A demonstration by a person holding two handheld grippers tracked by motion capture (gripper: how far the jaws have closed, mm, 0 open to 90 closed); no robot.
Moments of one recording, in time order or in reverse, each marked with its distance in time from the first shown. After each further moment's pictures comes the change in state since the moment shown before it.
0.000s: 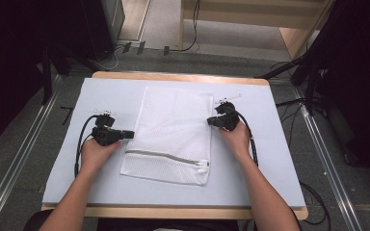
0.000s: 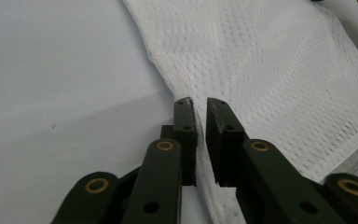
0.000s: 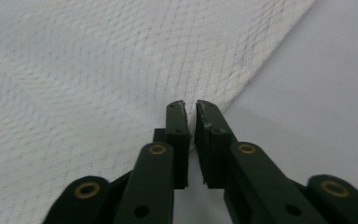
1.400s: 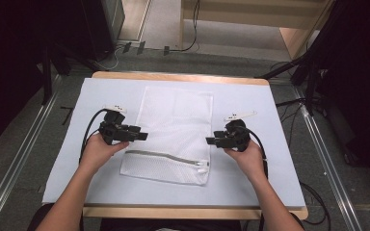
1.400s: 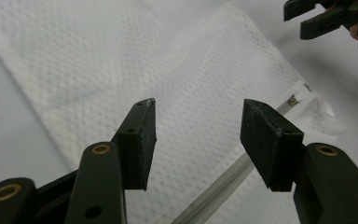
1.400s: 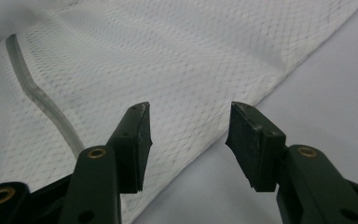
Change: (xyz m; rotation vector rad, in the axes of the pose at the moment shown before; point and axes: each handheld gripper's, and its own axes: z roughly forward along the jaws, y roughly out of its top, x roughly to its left) left arm -0.060 0.023 -0.013 0.023 -0.116 0.215; right arm 0.038 -0.051 -0.066 -0.068 0.187 -0.039
